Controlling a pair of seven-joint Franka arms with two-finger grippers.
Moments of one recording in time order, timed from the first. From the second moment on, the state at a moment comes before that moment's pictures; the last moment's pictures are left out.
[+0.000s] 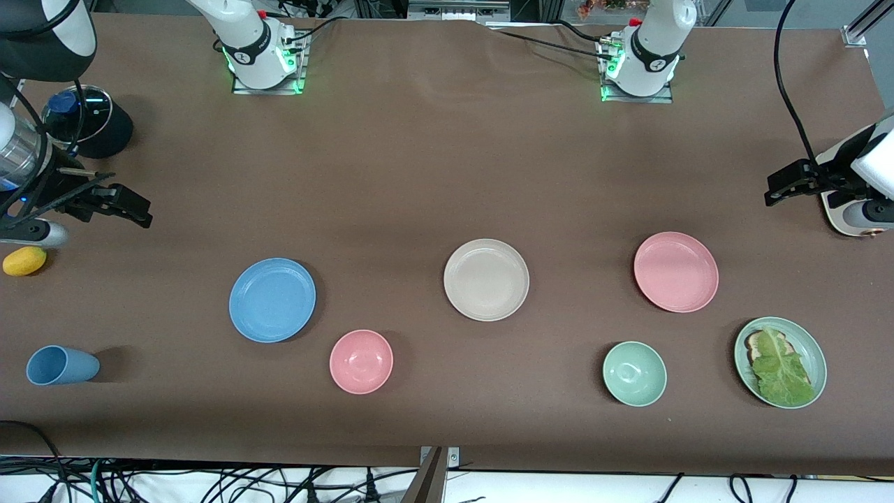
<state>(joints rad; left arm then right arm) 0.05 0.13 -0.04 -1.47 0.02 1.55 0.03 0.04 0.16 0.02 -1.50 -0.03 1.70 0.15</state>
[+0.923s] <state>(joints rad) 0.05 0.13 -0.04 -1.47 0.02 1.54 0.03 0.04 0.16 0.02 -1.50 -0.03 1.70 0.15</state>
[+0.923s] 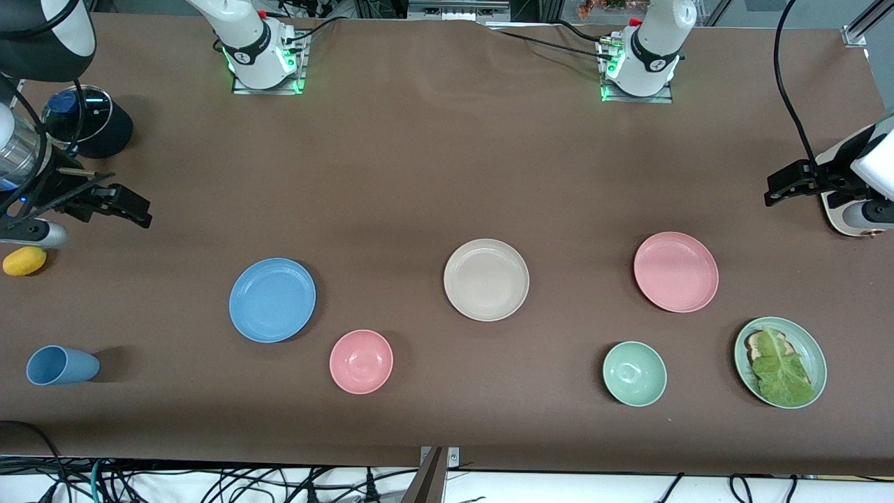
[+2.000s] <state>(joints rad) 0.08 0.31 -0.04 -1.47 0.02 1.55 0.03 0.04 0.16 0.02 -1.50 -0.03 1.70 0.15</state>
